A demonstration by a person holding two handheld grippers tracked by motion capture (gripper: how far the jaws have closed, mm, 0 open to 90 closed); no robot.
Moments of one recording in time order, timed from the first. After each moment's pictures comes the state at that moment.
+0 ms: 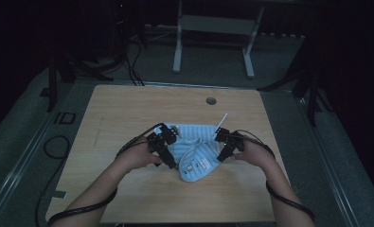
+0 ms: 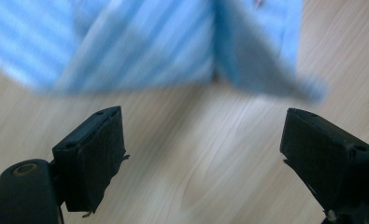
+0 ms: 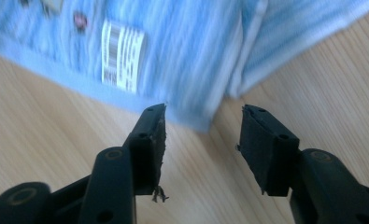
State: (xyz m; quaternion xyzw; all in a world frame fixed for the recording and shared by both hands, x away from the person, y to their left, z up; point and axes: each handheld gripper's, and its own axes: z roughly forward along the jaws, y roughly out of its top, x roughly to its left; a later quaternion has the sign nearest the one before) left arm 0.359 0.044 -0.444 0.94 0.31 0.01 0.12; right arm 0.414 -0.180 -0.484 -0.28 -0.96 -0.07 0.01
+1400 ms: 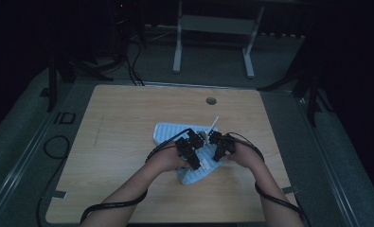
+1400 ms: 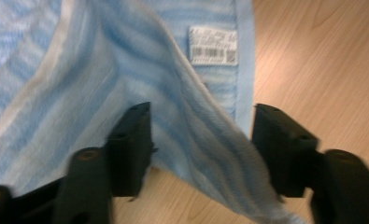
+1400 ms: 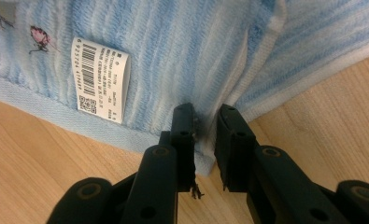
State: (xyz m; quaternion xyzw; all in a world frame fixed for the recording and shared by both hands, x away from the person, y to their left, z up) left arm 0.364 -0.014 -0.469 0.95 0.30 -0.01 0.12; right arm 0.421 -0.163 -0.514 -0.29 -0.96 -0.04 0.01
